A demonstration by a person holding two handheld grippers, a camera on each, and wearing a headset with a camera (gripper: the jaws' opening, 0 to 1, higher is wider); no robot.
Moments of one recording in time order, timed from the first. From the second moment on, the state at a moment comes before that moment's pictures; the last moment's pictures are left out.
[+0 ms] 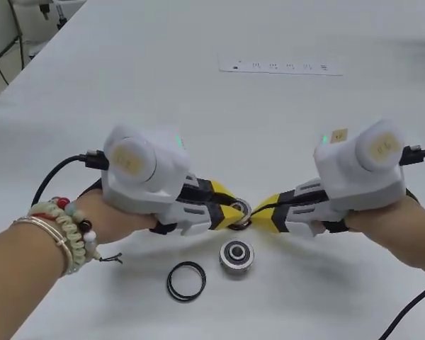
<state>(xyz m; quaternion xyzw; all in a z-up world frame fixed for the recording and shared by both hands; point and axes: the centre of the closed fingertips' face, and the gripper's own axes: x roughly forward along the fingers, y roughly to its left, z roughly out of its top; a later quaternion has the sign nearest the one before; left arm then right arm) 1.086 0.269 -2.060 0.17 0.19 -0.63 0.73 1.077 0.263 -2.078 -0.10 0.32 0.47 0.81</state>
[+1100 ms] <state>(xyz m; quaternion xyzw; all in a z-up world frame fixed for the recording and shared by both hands) 1.087 0.268 -2.061 0.17 0.18 -0.62 0.74 1.086 0.255 -2.081 0.11 0.44 0.33 0.83</state>
